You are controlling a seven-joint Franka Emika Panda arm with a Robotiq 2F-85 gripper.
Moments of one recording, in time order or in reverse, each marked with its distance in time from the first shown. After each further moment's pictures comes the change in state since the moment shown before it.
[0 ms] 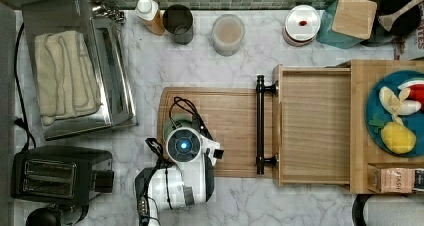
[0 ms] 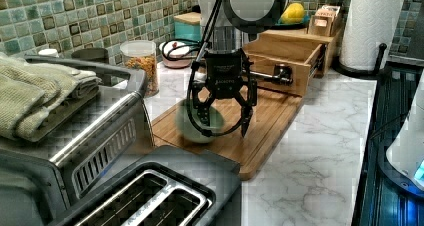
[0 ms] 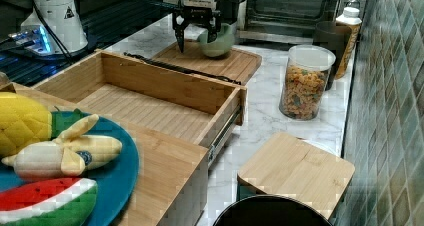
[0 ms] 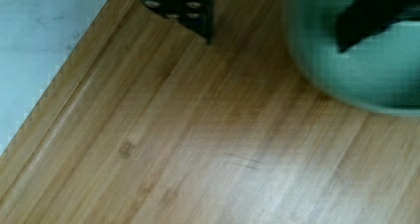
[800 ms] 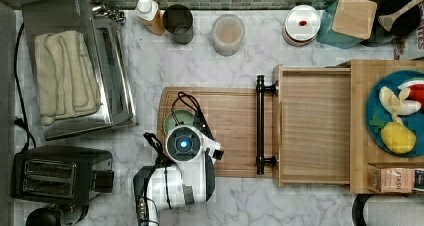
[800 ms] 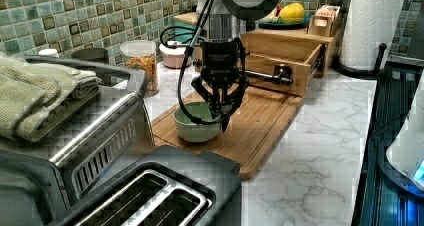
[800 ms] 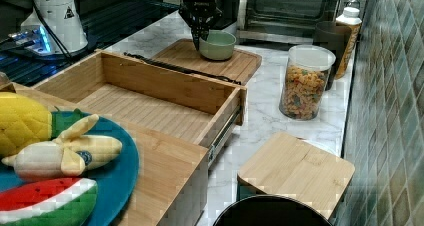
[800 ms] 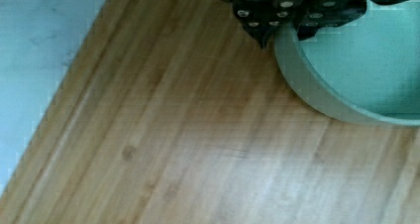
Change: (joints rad) arm -0.022 -0.037 0.014 0.021 -0.003 -0.045 0.094
